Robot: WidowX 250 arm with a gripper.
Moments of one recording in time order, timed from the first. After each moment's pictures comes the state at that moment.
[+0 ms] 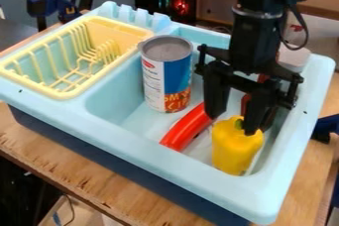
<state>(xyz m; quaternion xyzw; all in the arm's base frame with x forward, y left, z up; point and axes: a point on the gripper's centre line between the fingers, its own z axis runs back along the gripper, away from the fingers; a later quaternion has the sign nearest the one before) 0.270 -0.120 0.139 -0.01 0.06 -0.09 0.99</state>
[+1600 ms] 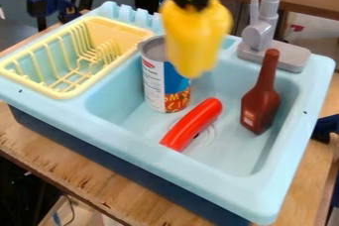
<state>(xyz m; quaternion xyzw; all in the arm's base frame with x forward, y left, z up) 0.225 -0.086 0.269 0.03 -0.09 0.04 0.99</state>
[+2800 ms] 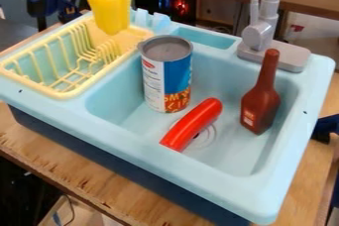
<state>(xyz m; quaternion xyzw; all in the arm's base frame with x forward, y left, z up) 0.302 0.054 0.242 0.00 -0.06 0.15 0.99</state>
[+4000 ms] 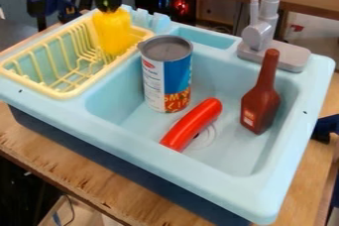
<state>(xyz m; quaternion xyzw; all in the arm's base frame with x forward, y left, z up) 0.346 0.087 0.190 -0.02 0.01 0.20 0.98</state>
